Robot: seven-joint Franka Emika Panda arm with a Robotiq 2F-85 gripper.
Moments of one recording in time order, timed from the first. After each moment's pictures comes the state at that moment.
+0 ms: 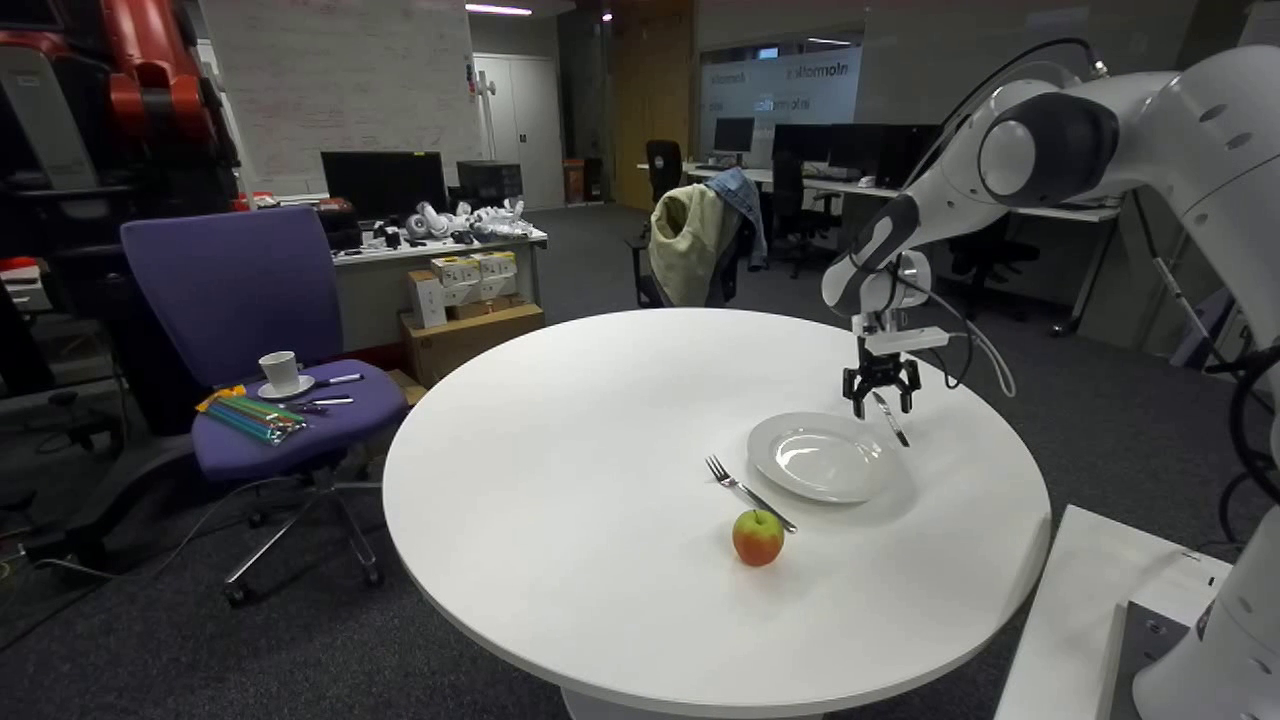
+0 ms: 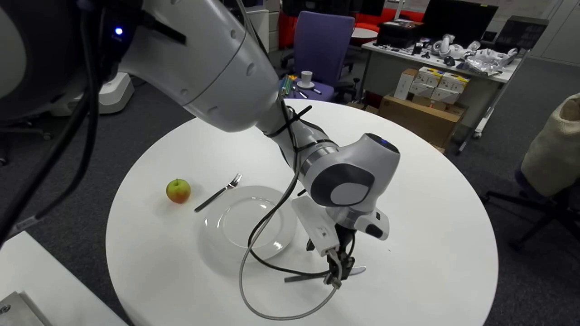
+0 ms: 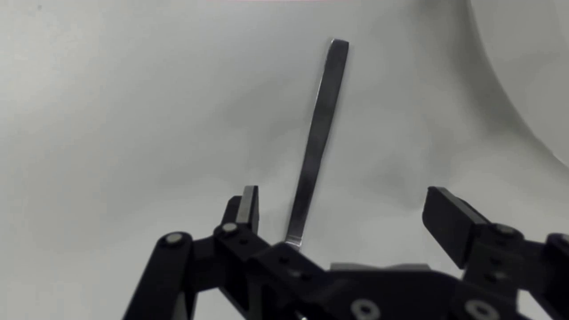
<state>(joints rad) -0.48 0.83 -0.22 -1.61 0.09 2.13 -0.02</state>
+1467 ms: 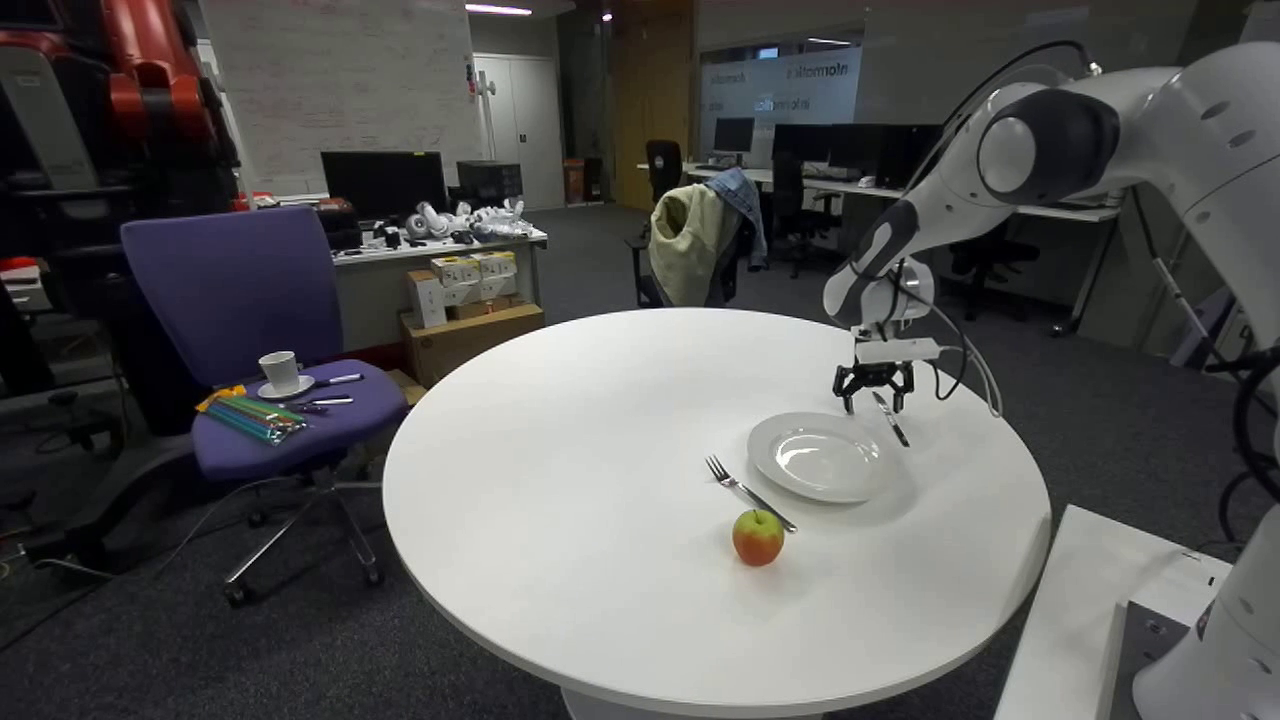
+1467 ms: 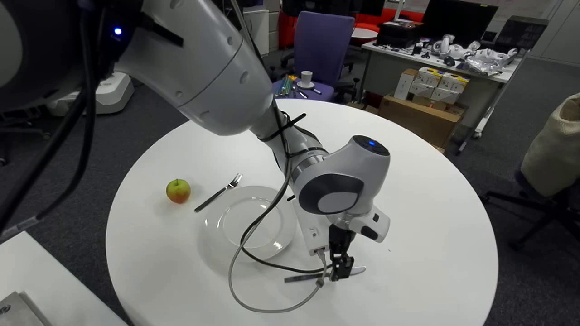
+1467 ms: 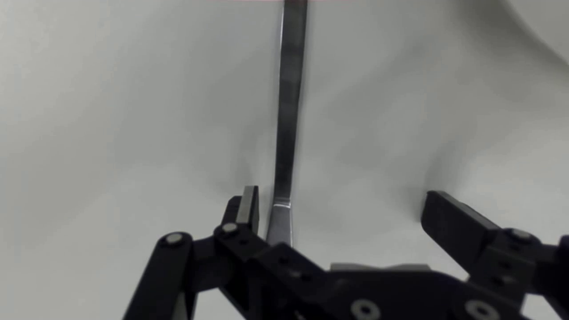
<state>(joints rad) -0.46 0.82 -0.23 -1.69 0.14 2.36 0.11</state>
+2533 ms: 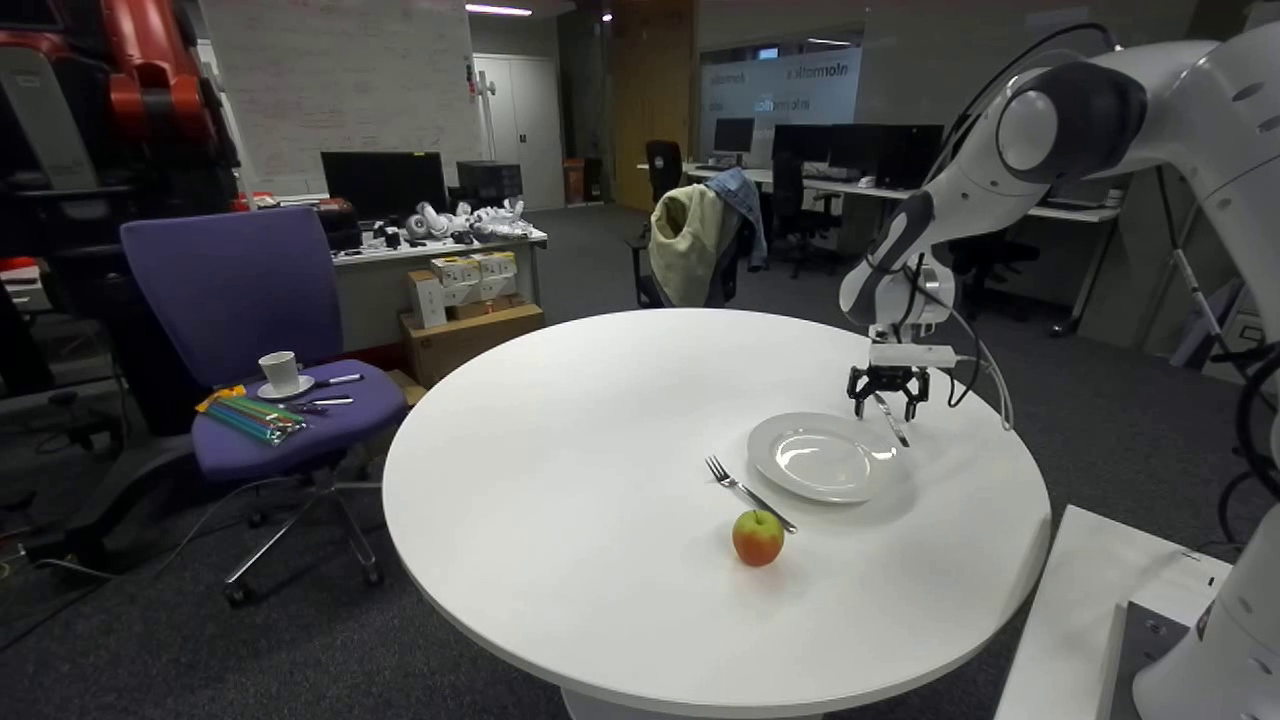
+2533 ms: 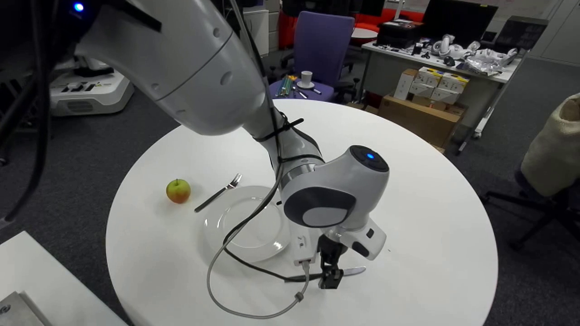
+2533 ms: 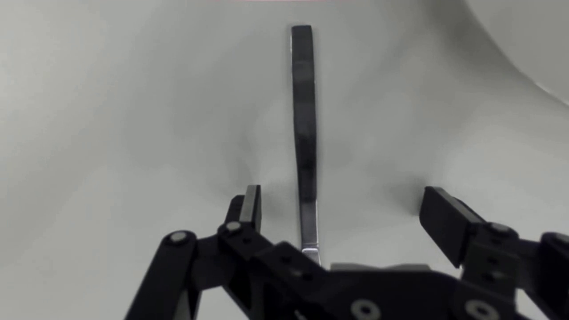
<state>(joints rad) -0.48 0.75 -0.23 -1.82 0.24 2.42 0.11</state>
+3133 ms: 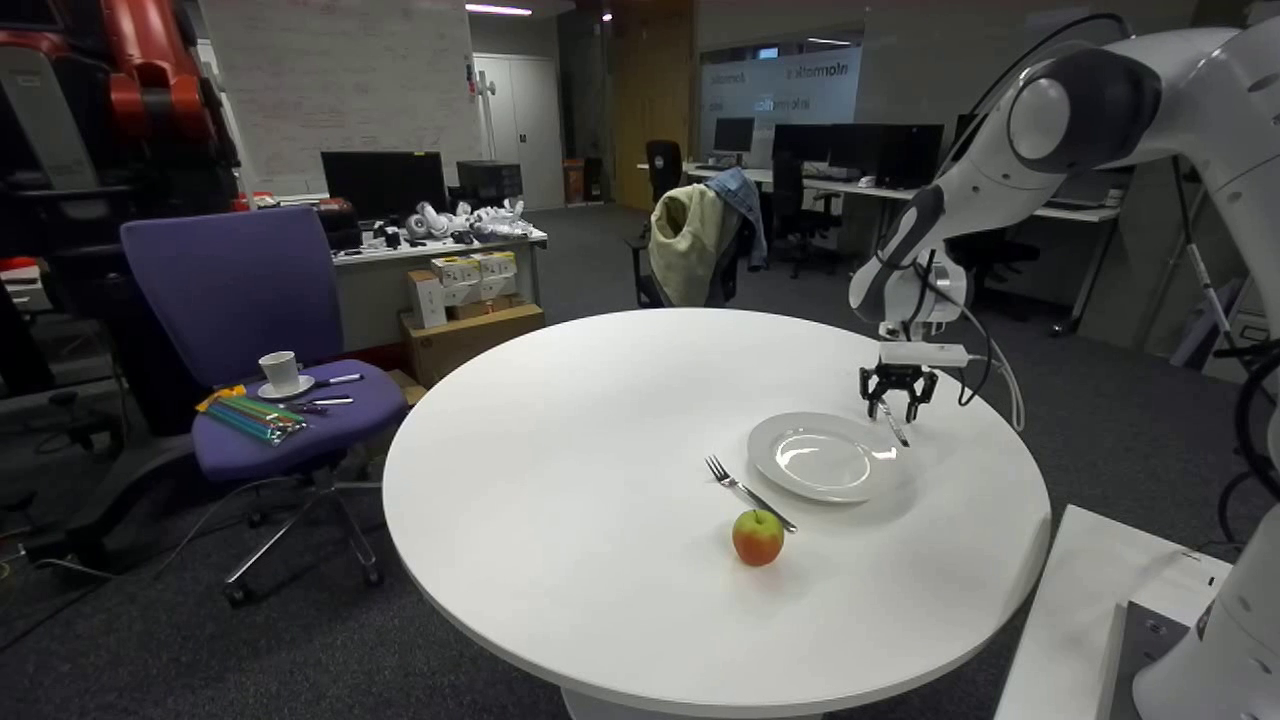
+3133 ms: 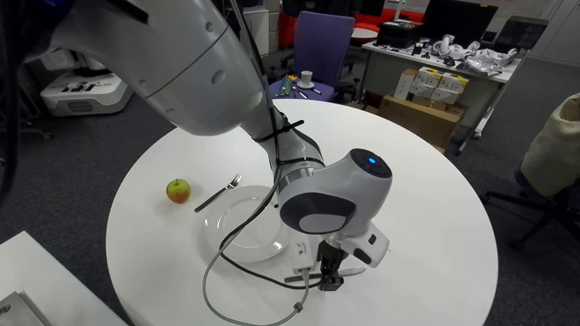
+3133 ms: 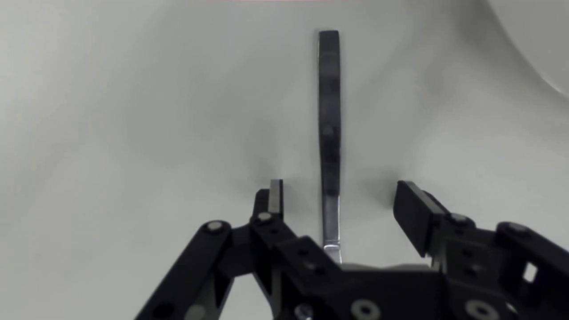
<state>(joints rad) -0.50 0.72 -0.23 -1.86 0.26 2.45 0.06</state>
